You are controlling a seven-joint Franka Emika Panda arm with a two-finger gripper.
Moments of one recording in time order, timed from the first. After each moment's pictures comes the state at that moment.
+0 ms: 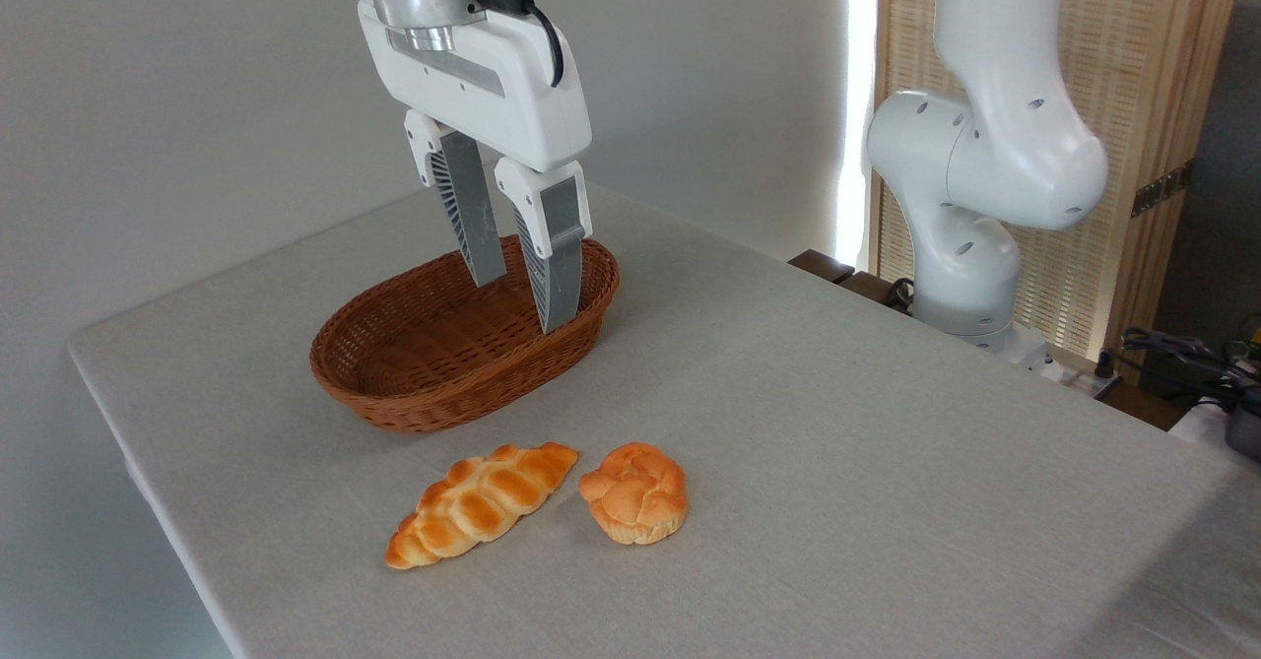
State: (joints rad) arm -0.01 0.00 -0.01 -1.58 -0.03 1.56 0.78
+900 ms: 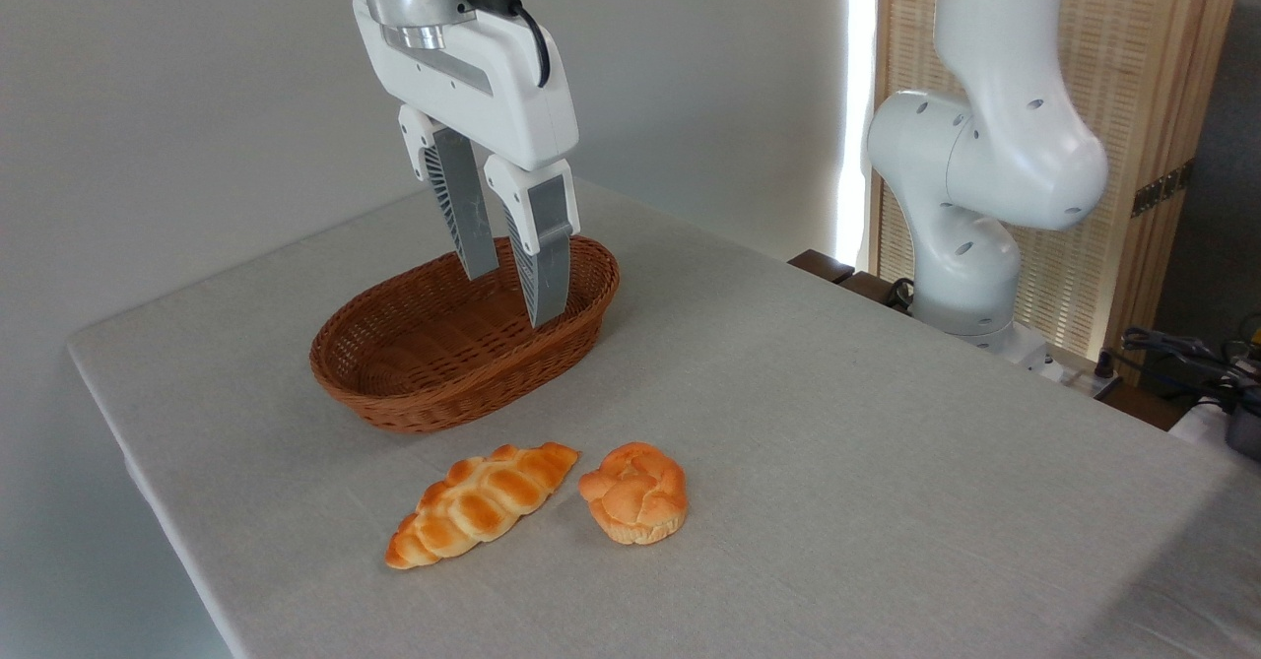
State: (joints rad) arm -0.01 0.00 -0.02 -1.58 -0.04 1.56 0.78
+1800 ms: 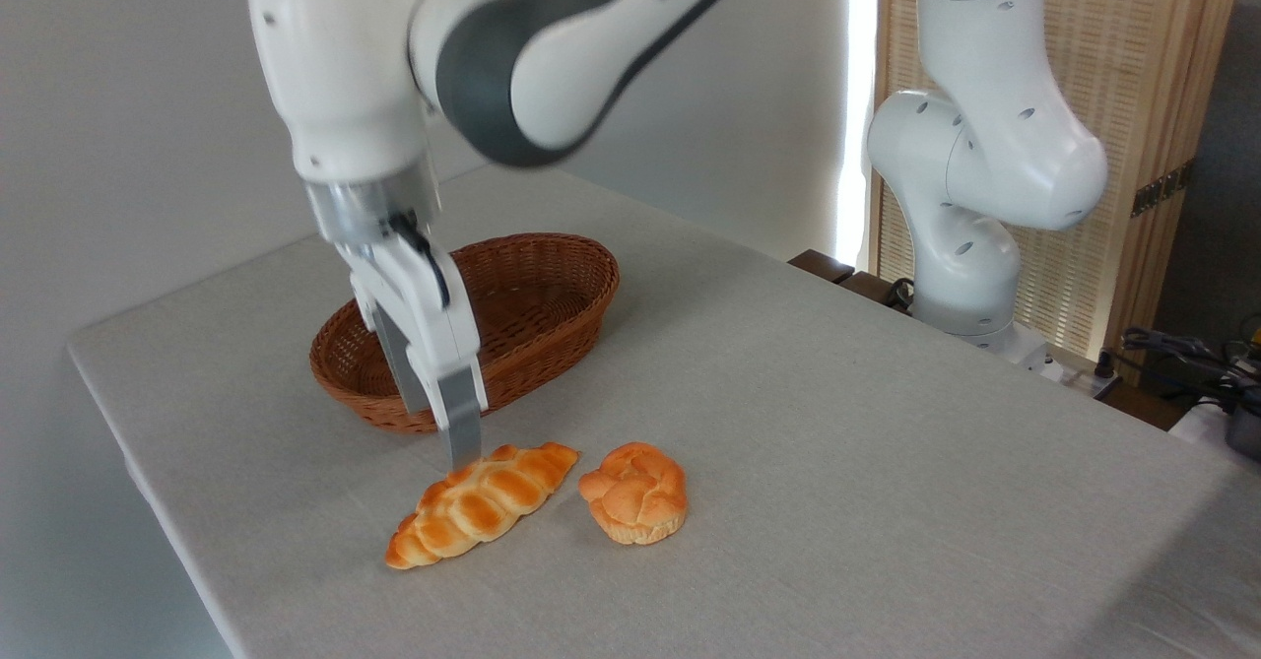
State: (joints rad) arm -0.02 0.17 -0.13 -1.76 -0.05 1.94 0.77
